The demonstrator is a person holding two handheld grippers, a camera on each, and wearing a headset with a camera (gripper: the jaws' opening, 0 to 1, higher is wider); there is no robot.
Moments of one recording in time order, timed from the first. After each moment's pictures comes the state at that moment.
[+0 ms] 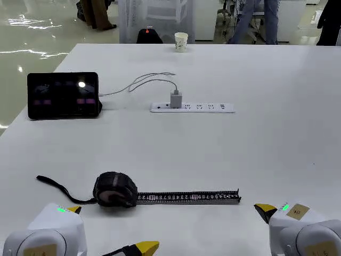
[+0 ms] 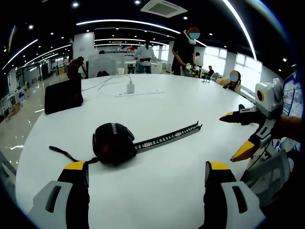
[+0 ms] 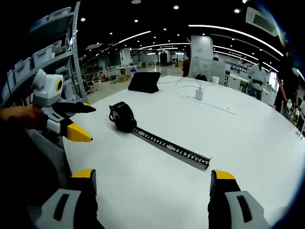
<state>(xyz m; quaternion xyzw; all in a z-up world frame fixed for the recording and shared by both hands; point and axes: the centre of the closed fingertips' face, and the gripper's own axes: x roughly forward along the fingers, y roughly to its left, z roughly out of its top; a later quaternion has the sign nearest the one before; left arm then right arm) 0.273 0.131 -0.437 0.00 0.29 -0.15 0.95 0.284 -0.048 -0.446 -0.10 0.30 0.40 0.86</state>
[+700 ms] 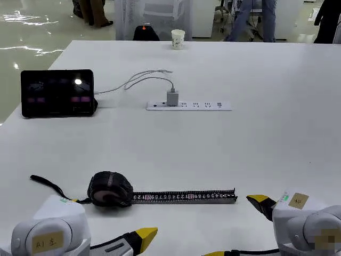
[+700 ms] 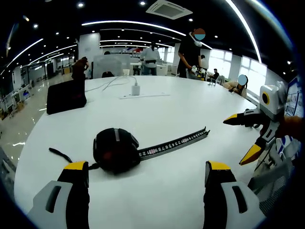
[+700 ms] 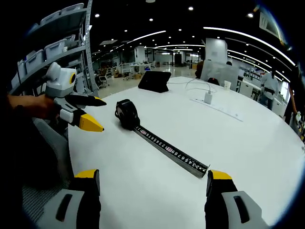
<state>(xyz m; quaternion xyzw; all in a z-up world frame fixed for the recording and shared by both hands) 0.297 0.133 -0.442 0.00 0.28 -0.12 0.95 0.299 -0.057 -0.449 -0.13 0.29 0.45 0.83</state>
